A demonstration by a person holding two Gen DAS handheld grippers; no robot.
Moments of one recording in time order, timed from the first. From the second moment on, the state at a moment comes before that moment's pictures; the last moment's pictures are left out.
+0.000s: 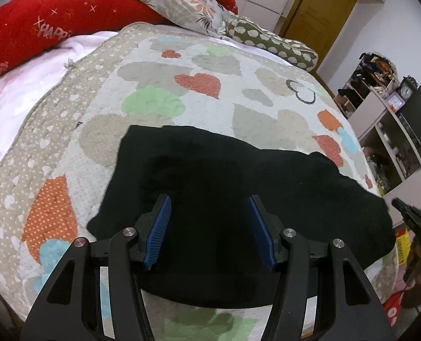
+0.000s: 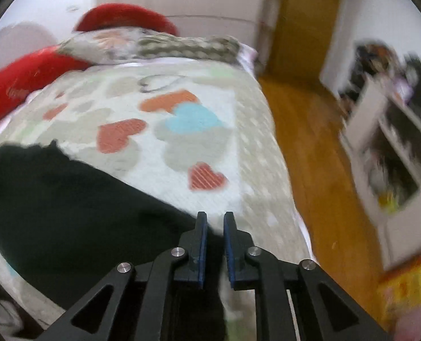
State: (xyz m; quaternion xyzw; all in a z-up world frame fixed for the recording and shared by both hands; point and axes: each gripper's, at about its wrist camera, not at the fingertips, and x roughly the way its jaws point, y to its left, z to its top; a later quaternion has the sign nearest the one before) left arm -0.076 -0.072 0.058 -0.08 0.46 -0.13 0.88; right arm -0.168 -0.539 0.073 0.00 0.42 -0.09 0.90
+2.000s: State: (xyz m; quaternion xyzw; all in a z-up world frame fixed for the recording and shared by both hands) left arm -0.061 -0.050 0.053 -0.08 0.43 -0.06 0.90; right arm -0.078 -0.377 0.048 0.04 0.42 0.08 0.90
